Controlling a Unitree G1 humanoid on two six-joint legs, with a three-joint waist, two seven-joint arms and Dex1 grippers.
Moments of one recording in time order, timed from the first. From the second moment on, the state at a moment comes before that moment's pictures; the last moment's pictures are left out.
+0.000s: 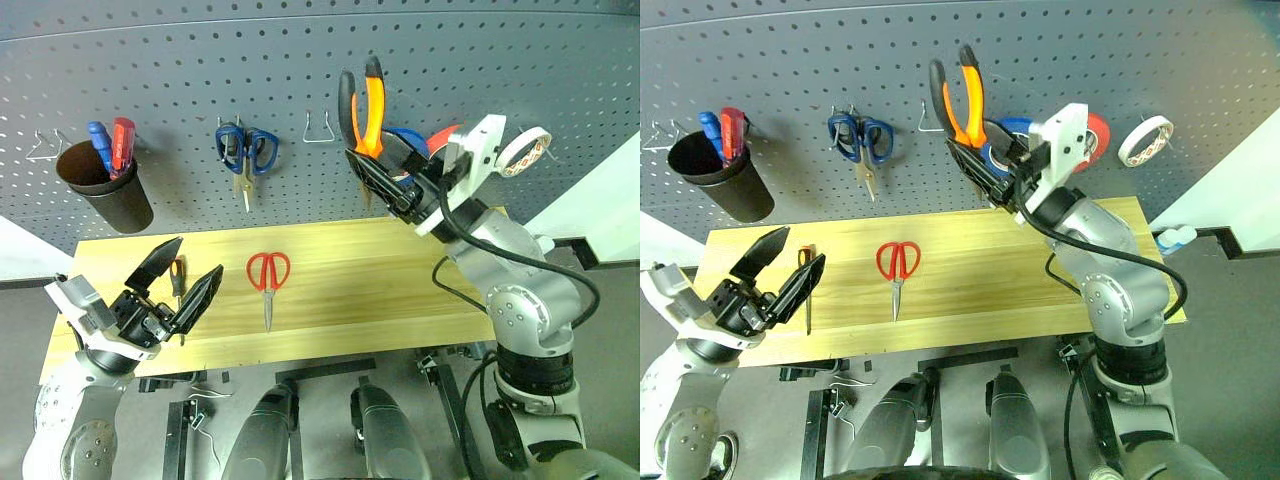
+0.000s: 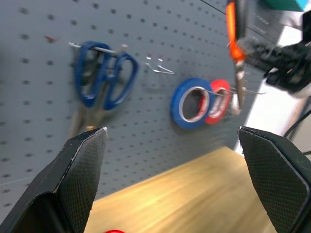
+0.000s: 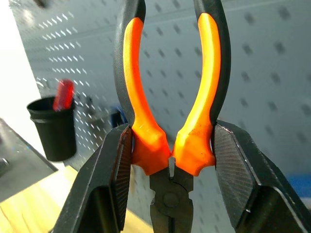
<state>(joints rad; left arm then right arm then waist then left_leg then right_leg) 0.23 0.35 0.39 -0.48 -0.76 0.05 -0.79 -0.59 -0.31 -0.04 -0.45 0.60 0.55 0.40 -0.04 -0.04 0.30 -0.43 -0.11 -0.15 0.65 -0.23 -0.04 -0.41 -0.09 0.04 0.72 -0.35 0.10</state>
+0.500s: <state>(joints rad) 0.24 0.35 0.37 -0.47 -0.77 0.03 -0.83 -0.79 -0.11 0.02 -0.17 0.41 0.30 0.35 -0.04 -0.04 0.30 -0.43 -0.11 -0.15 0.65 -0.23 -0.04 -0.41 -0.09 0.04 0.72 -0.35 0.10</state>
